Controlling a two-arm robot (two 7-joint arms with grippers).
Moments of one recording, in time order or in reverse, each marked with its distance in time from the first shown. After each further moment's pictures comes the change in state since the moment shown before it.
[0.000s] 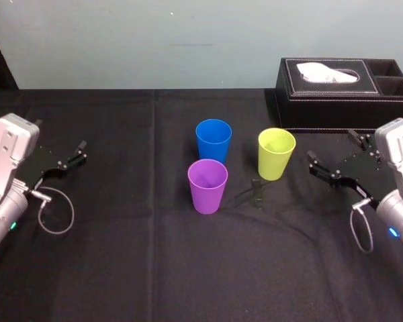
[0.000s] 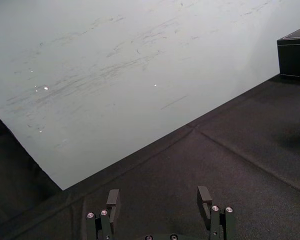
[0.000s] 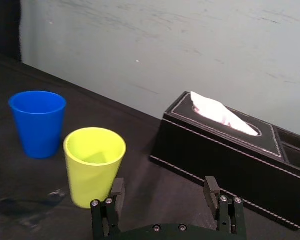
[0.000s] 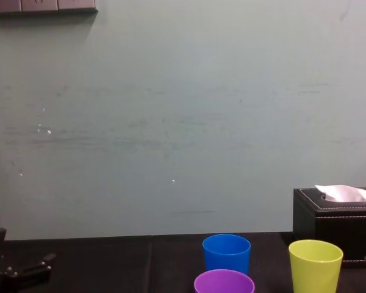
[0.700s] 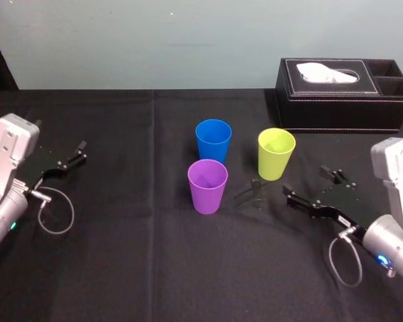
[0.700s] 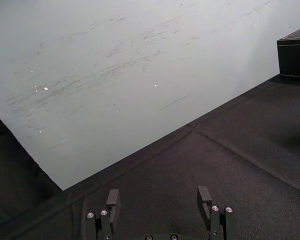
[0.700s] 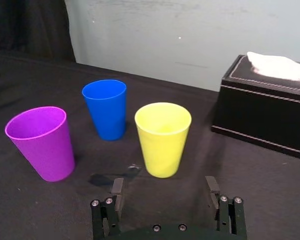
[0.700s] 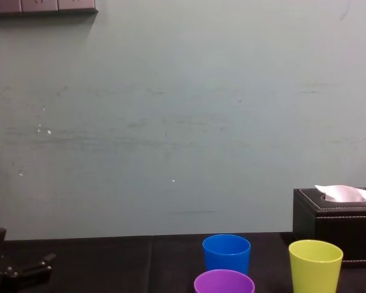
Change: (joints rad) left arm 0.000 0.000 0.000 0.000 0.000 0.000 0.000; right arm -0.119 -0.021 0.057 -0.104 0.166 0.117 0.160
